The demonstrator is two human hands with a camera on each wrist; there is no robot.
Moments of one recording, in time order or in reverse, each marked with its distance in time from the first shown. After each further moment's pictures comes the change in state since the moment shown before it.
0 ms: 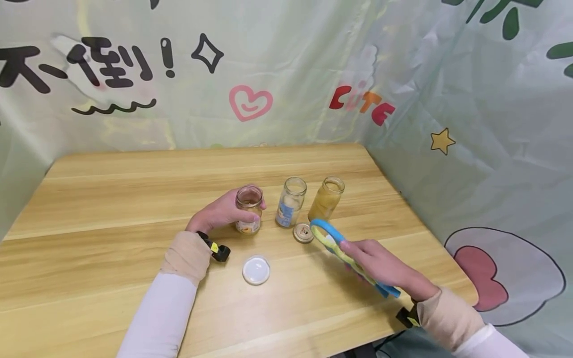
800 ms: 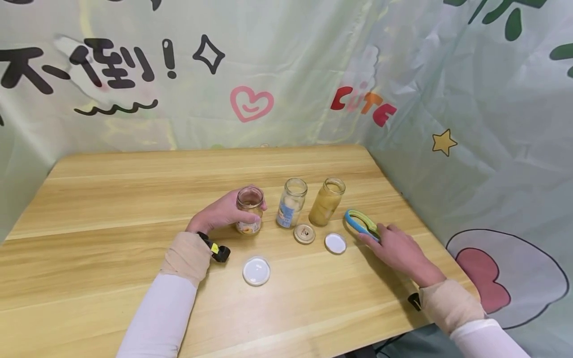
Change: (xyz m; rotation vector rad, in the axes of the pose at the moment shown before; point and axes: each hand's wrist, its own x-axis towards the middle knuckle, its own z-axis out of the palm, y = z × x) left_hand -0.003 0.005 0.002 0.002 0.003 0.003; right_hand 0.013 0.060 -0.033 -0.651 0.356 0.242
